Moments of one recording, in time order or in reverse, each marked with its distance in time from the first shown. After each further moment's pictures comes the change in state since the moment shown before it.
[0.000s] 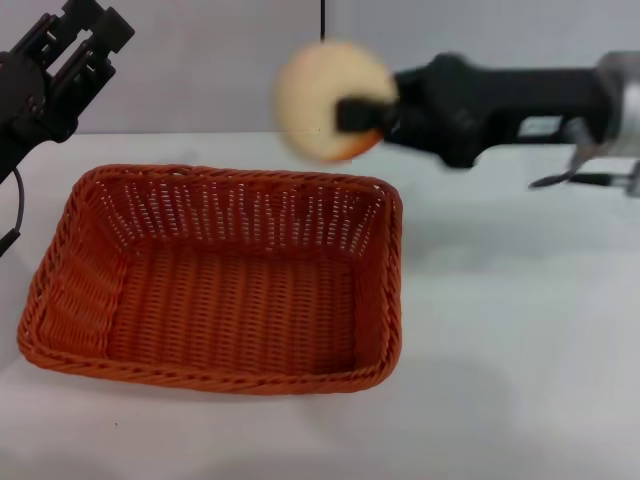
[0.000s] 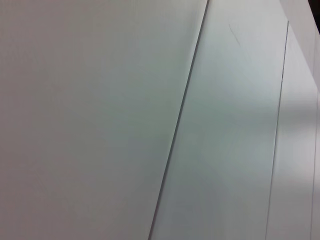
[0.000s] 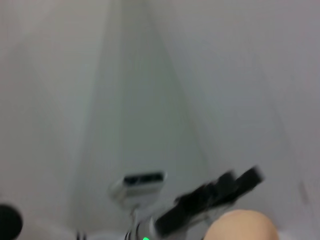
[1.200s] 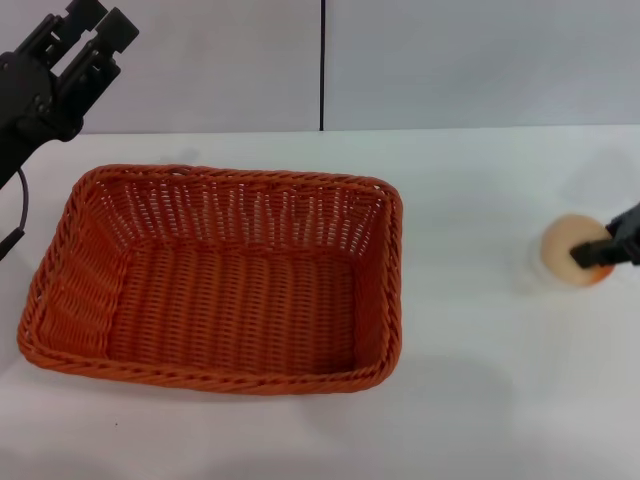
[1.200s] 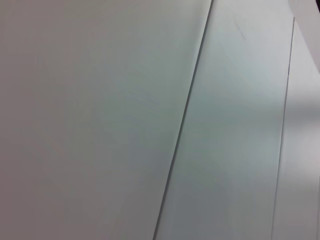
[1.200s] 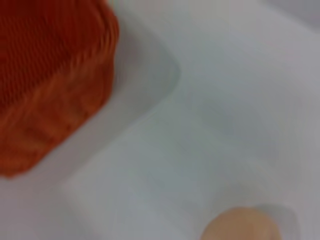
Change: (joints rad) left arm -0.003 -0.004 0.000 -0.005 -0.002 -0.015 0.013; right arm -0.004 -0.015 0.191 -0.360 -1.106 0.000 0.423
